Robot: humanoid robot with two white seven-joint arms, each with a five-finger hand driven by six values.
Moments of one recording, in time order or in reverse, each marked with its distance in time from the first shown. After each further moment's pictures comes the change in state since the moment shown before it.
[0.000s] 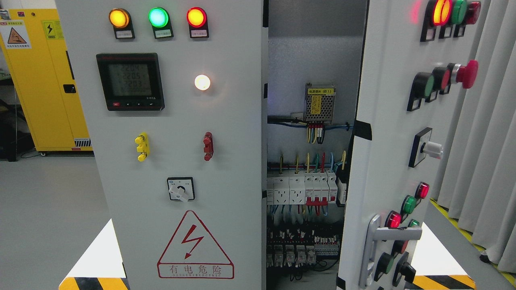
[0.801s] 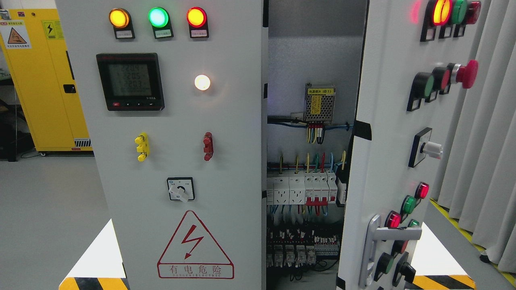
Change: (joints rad) left arm -0.036 -0.428 0.032 0.750 -0.397 -0.015 0.041; right arm -0.002 0.006 0.001 -0.001 0.001 0.012 -0.028
